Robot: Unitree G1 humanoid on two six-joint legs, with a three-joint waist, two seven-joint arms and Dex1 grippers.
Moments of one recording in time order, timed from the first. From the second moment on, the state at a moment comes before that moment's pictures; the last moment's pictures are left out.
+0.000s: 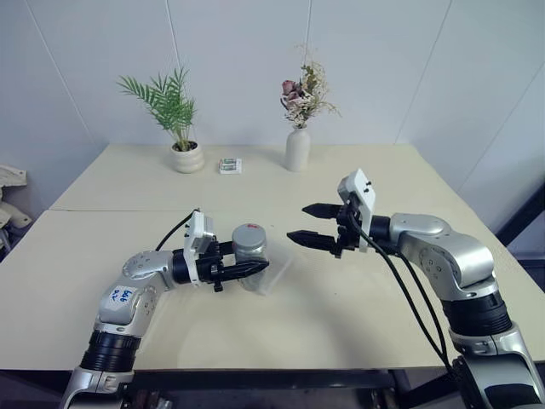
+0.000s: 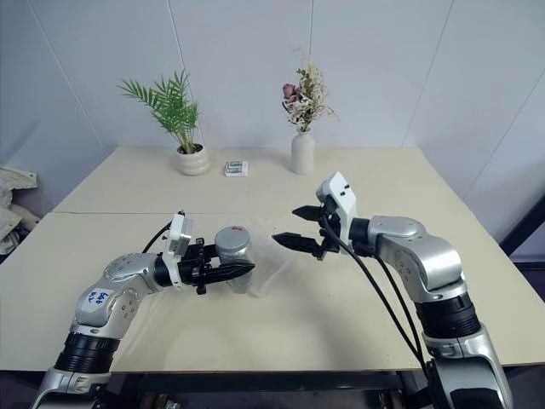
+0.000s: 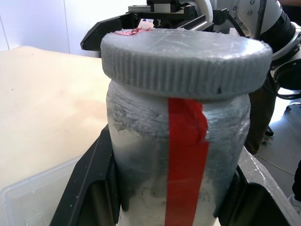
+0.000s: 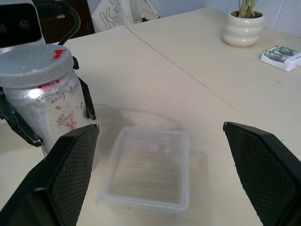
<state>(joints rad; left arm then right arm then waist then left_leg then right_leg) -0.56 0.50 0.04 0.01 -0.53 0.39 -1.10 -0.82 -0.57 0.03 -0.11 0.55 0.79 0.86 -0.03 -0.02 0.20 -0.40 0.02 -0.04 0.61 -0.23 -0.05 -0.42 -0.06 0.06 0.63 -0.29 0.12</state>
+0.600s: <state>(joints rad) -0.56 0.50 0.04 0.01 -0.53 0.39 -1.10 -0.92 -0.37 0.15 -0.24 0.64 0.89 0.78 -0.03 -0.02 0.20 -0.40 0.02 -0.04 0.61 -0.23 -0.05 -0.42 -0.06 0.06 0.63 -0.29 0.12</state>
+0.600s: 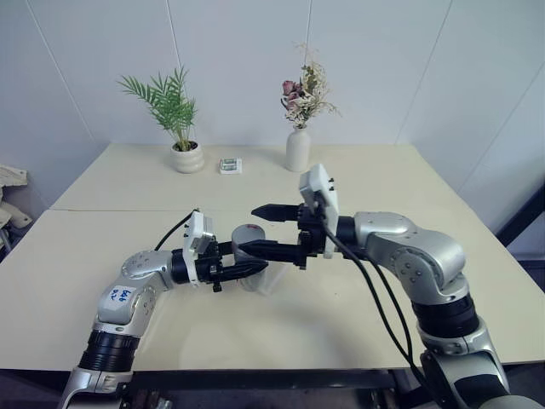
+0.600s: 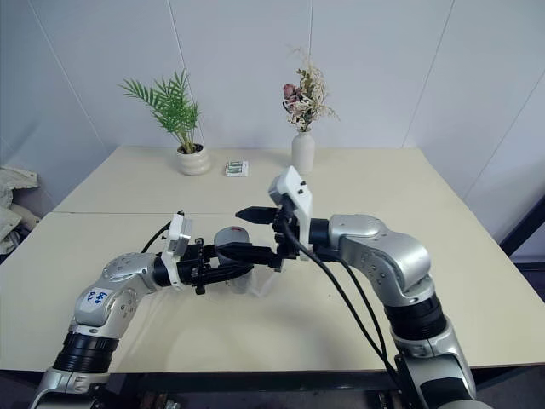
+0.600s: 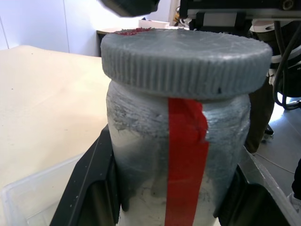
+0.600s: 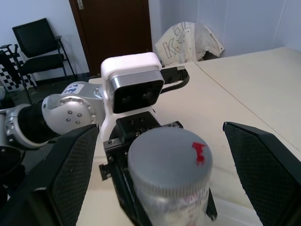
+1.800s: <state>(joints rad) -0.56 0.51 0.05 0.02 -0.53 0.40 -1.08 -0.89 -0.49 0.13 -0.15 0.57 0.80 0.84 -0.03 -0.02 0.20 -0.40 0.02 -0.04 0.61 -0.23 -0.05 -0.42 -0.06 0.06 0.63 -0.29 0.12</state>
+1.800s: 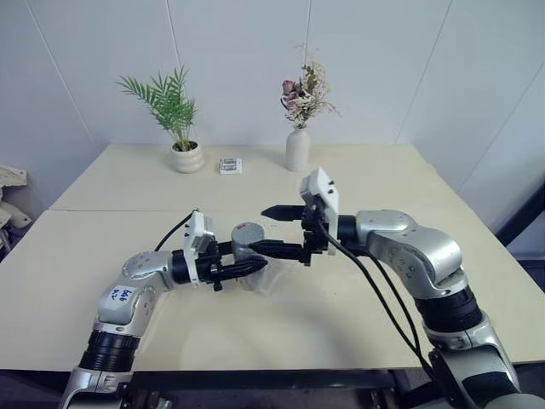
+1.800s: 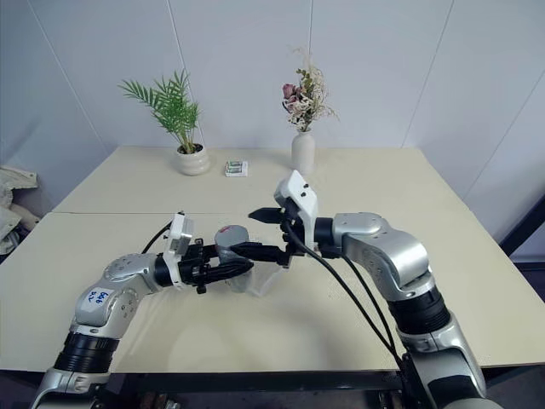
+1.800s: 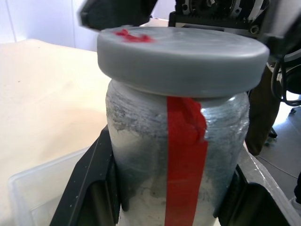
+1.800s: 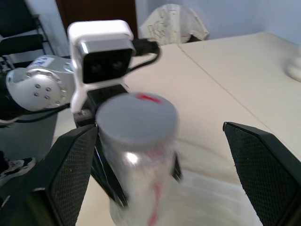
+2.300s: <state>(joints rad) -0.56 0.50 0.04 0.01 -0.53 0.40 -1.11 -0.85 -0.54 0.02 -0.12 0.61 0.81 0.87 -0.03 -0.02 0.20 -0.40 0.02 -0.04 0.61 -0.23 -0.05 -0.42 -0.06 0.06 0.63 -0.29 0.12</state>
